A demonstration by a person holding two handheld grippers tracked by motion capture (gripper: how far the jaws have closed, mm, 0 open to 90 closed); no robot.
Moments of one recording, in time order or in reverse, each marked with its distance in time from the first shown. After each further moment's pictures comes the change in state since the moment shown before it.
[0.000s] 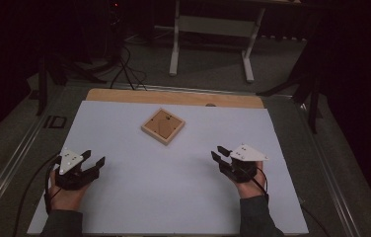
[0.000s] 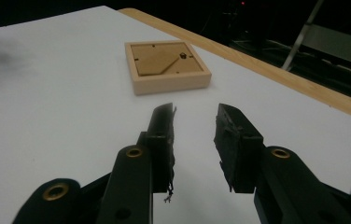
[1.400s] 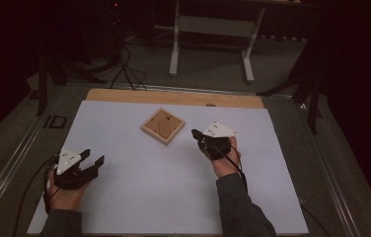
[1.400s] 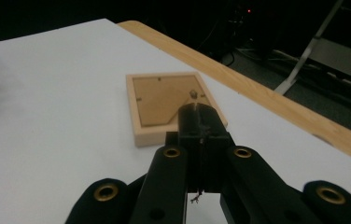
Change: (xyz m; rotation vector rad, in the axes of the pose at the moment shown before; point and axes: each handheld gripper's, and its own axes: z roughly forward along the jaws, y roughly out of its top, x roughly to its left) left arm 0.002 0.001 -0.001 -0.025 -0.007 -0.017; right arm 0.014 0.052 0.070 0.000 0.005 -0.046
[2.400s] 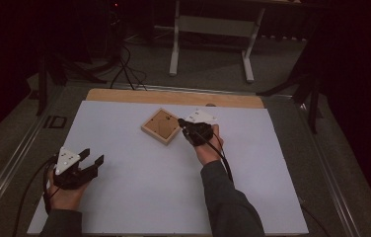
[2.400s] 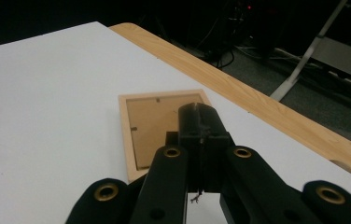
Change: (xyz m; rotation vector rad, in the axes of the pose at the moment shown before) left arm 0.000 0.001 -0.001 -0.018 -0.001 -0.010; right arm 0.006 0.024 0.057 0.025 -0.011 0.001
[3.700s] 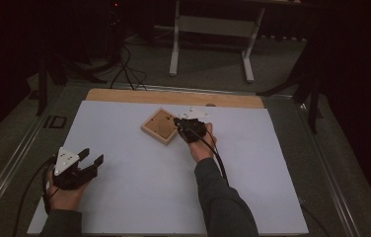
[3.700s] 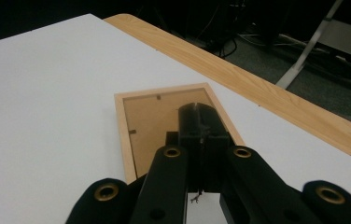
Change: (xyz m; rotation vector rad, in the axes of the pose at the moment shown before) left arm 0.000 0.000 -0.002 -0.010 0.002 -0.002; right arm 0.001 -0.001 0.027 0.041 0.000 0.043
